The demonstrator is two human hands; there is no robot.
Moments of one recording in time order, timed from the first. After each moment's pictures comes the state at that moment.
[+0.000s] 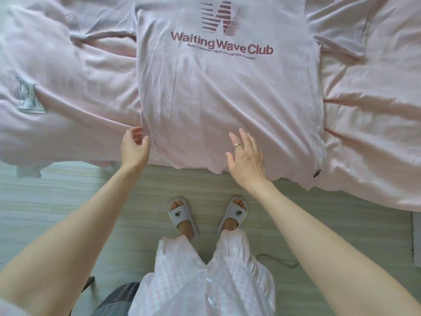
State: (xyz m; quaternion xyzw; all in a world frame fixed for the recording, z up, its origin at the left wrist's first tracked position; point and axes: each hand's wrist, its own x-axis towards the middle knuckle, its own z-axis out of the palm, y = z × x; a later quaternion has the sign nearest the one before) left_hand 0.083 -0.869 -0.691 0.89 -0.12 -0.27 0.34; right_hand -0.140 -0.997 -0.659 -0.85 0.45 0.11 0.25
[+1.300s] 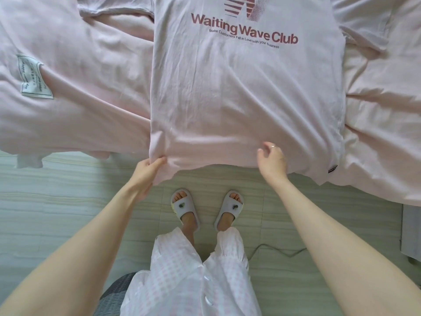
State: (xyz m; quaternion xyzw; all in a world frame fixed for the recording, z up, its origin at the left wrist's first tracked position) left_hand 0.082 -0.800 -0.714 0.73 0.04 -0.55 0.41; right_hand -0.139 -0.987 -0.685 -0.67 0.65 0.05 0.36
